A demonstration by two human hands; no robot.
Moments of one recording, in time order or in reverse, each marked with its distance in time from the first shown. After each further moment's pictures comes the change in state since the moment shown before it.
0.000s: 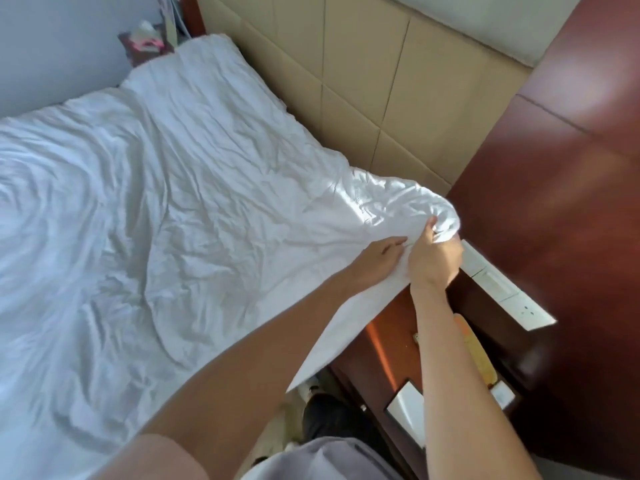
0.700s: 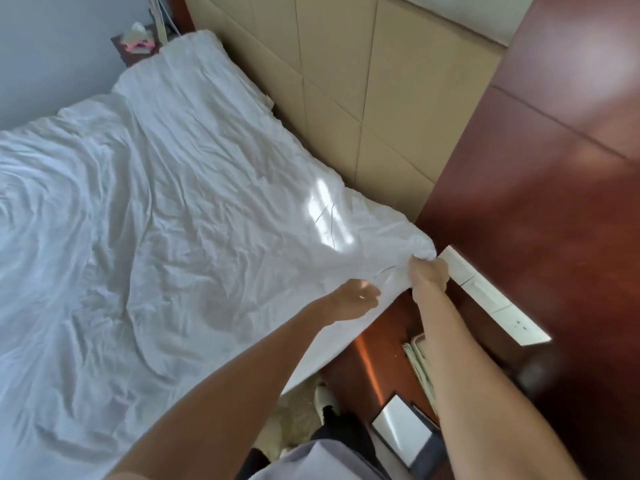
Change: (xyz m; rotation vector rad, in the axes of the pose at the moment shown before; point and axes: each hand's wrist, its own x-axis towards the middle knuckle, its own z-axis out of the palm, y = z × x) left_hand 0.053 -0.041 0.049 0.156 -0.134 -0.355; right_hand 0.115 0.073 0.009 -0.080 -0.211 0.445
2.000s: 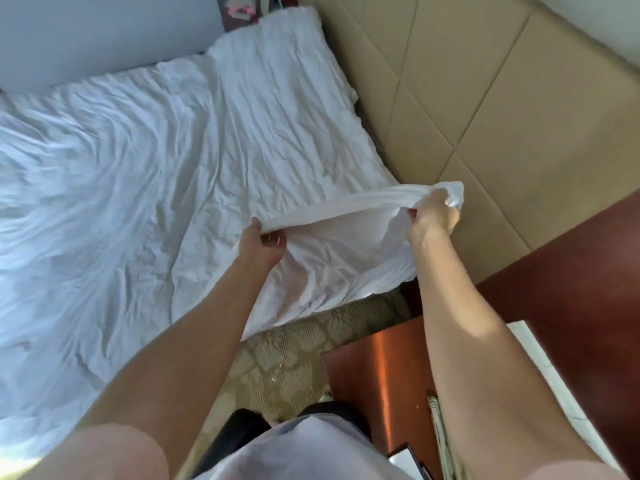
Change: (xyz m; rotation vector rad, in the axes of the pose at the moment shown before) left_hand -0.012 -0.093 -0.227 -1.936 0.954 -0.120; right_hand -0.025 -0.163 0.152 0.562 -0.236 -0.073
